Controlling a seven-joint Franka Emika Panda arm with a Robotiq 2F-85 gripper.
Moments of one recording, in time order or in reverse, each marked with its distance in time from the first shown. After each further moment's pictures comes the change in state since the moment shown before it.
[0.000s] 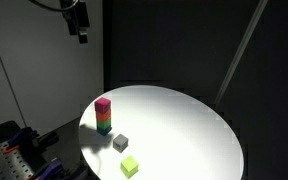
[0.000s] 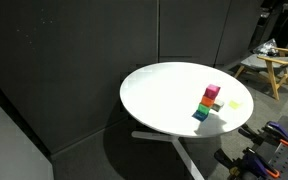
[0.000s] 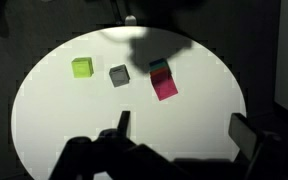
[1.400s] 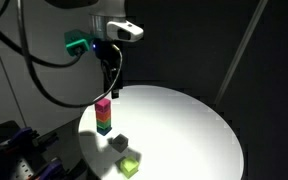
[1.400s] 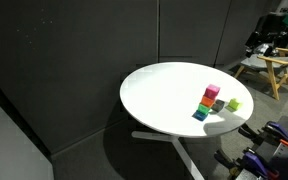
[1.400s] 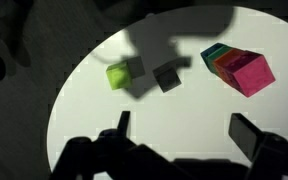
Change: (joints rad) arm -0.161 0.334 -0.098 -0.096 -0.037 0.377 -0.034
